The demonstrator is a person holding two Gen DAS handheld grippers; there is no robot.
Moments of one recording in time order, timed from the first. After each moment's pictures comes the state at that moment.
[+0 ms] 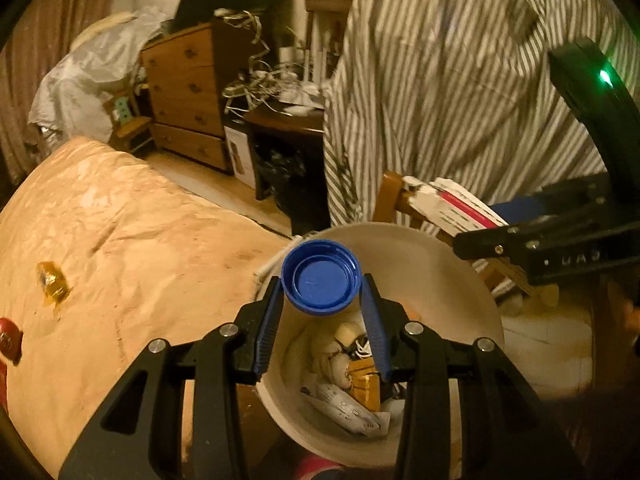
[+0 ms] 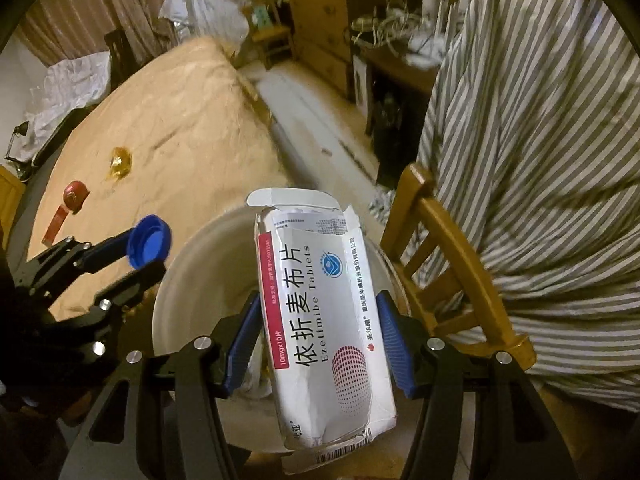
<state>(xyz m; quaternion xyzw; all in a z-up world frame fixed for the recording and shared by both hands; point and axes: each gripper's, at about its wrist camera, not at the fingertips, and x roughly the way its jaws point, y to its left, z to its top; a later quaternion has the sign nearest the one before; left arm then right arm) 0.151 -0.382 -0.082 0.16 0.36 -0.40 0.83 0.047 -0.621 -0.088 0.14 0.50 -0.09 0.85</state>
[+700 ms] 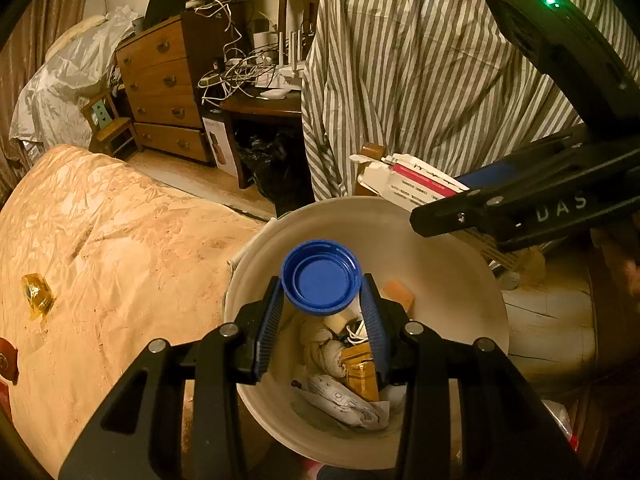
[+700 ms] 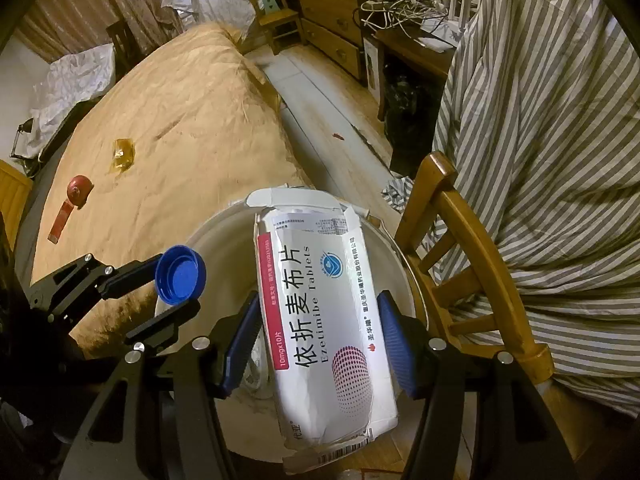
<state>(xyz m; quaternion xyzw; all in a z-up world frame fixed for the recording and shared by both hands) 0.145 -0.393 -0.100 0.20 0.37 -0.42 0.81 0.067 -0.604 -0.101 0.15 0.52 -0.07 0.84</state>
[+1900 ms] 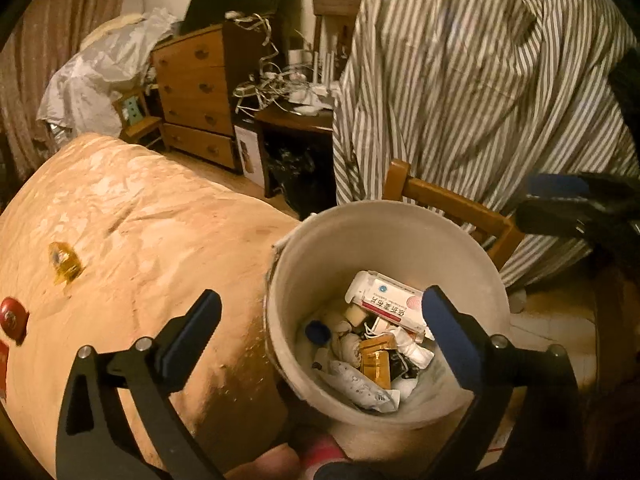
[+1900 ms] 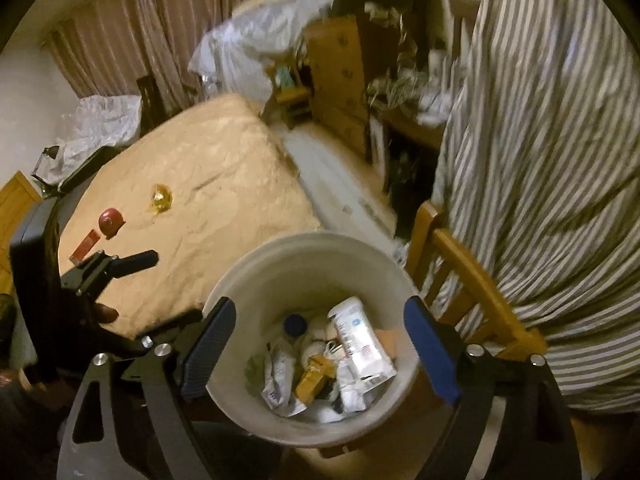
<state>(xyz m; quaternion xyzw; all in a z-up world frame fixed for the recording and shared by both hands) 0.134 -0.338 -0.085 0.15 0.34 -0.38 0.84 -0.033 -0.554 -0.058 0.12 0.36 -0.09 0.92</state>
